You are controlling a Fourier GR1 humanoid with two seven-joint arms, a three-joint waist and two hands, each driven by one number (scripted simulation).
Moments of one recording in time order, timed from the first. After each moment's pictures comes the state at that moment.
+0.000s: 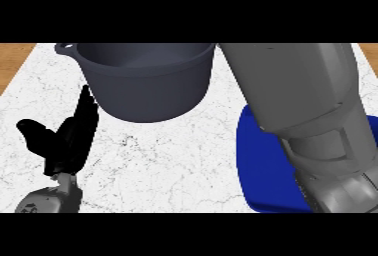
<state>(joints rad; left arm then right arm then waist) -0.13 0.12 -0.02 -1.70 0.06 0.10 0.34 -1.66 -0.03 -0.19 -0.82 0.76 0.37 0.88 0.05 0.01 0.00</state>
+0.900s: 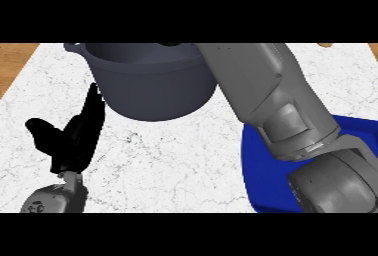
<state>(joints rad) -0.14 0.10 -0.04 -1.69 0.05 0.09 0.33 -1.68 0.00 -0.28 -0.32 0.71 0.10 0.73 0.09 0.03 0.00</state>
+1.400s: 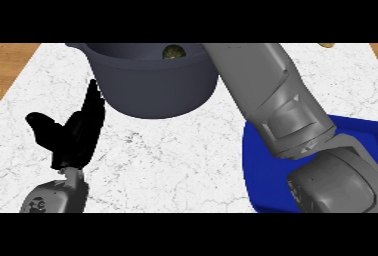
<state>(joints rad) -0.17 0.09 -0.04 -1.69 0.05 0.10 0.36 -1.66 0.00 -0.38 -0.26 0.56 -0.16 0.67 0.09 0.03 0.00</state>
